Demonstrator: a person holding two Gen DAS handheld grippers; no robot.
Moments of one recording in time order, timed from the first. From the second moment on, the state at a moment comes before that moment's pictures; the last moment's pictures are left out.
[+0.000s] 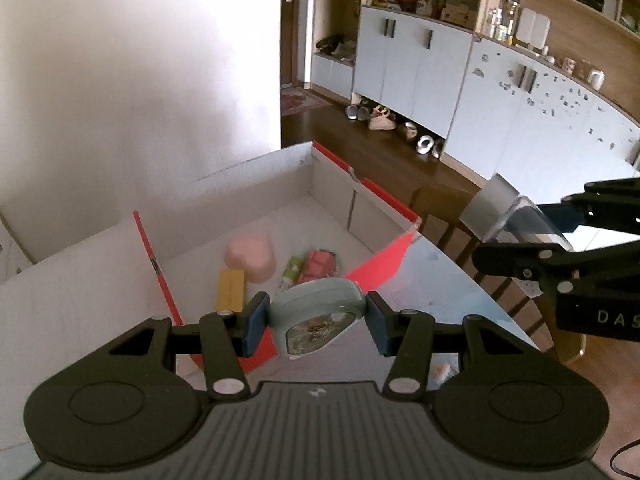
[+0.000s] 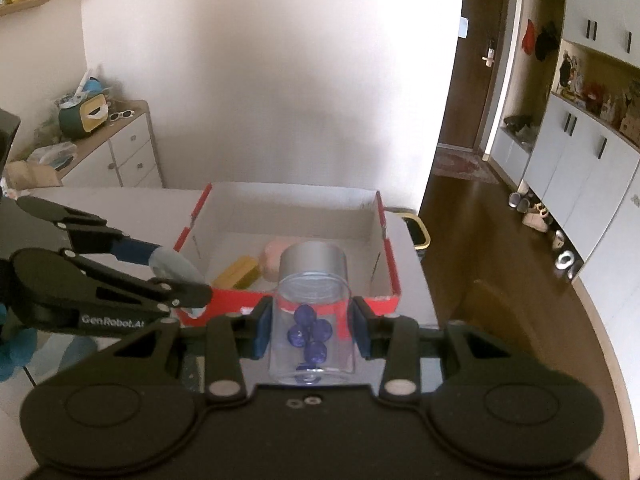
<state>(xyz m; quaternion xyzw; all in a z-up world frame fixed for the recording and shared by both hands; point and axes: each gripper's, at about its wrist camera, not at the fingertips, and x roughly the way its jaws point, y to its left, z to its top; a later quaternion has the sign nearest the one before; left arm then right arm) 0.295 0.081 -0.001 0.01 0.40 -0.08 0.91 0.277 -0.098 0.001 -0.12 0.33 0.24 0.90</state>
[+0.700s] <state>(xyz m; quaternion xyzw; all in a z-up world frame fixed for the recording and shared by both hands) 0.429 0.097 -0.034 0.00 0.43 -0.03 0.90 0.380 -0.078 -0.047 -0.13 0.36 0.26 0.88</state>
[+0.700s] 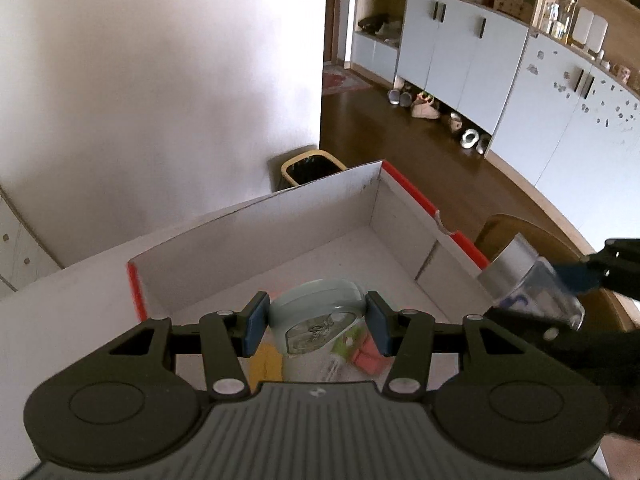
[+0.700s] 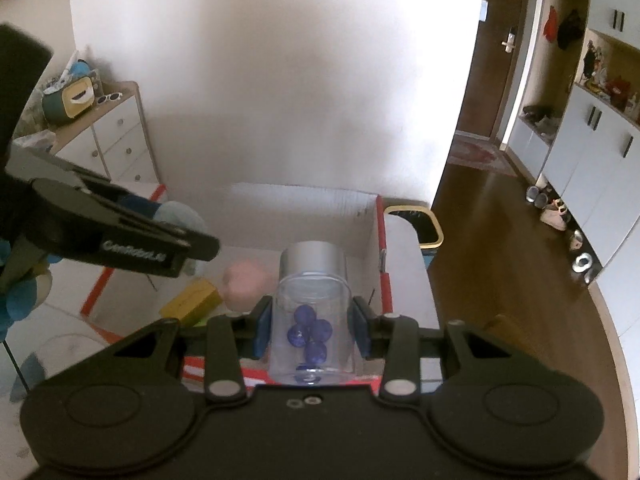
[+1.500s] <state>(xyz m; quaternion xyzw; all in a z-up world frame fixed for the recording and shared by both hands) 0.510 0.094 -0.084 -0.05 0.45 -0.03 0.89 0.422 -0.042 -0.113 -0.17 0.40 0.27 0.86</state>
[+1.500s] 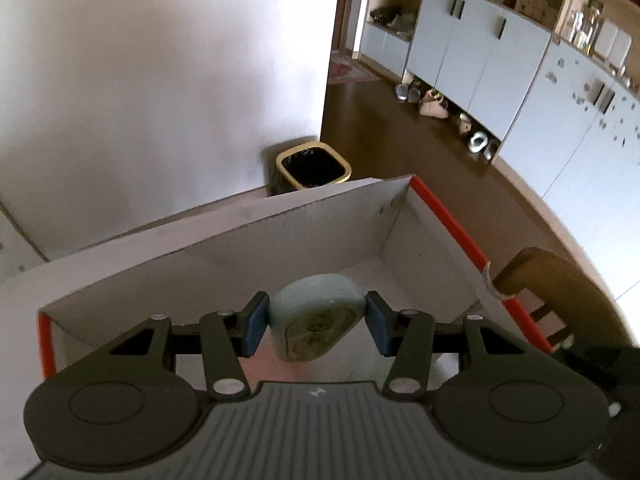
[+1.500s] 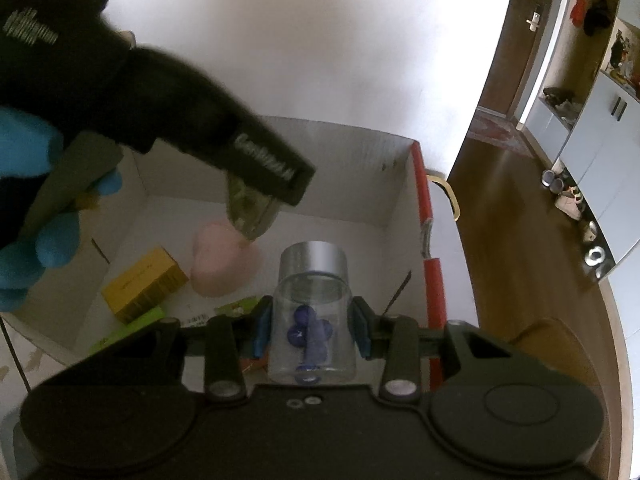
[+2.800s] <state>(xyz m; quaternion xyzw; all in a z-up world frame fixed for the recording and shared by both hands) 0.458 0.091 -0.100 -0.04 0.49 -0.04 0.87 0.419 -0.060 -0.103 -0.16 0.41 0.27 0.86</state>
